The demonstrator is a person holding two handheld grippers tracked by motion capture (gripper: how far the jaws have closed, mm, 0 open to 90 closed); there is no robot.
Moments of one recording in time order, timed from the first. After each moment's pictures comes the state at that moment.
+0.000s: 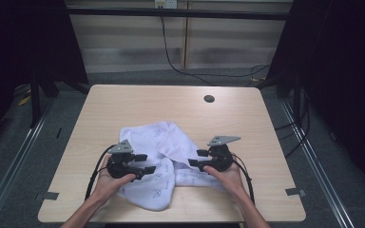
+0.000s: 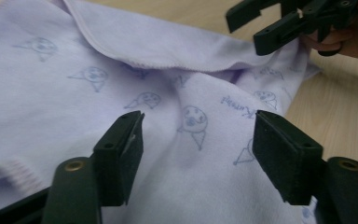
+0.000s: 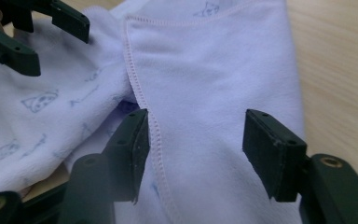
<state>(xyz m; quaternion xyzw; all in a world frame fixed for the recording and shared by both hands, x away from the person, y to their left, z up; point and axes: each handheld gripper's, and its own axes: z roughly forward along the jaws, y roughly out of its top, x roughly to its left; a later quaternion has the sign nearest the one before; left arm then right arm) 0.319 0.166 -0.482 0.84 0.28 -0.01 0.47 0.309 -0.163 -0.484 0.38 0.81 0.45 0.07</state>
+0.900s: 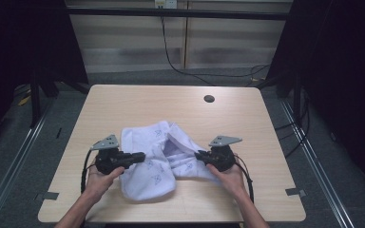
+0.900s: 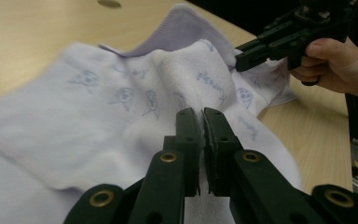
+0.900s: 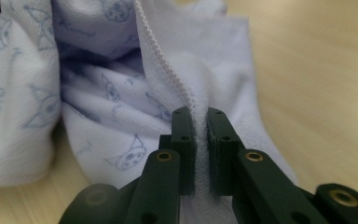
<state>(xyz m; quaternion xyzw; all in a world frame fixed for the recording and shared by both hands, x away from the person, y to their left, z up) 0.315 0.210 -0.445 0.79 0.29 0.02 0.54 0.302 -0.173 -0.468 0.39 0.79 0.44 0.14</state>
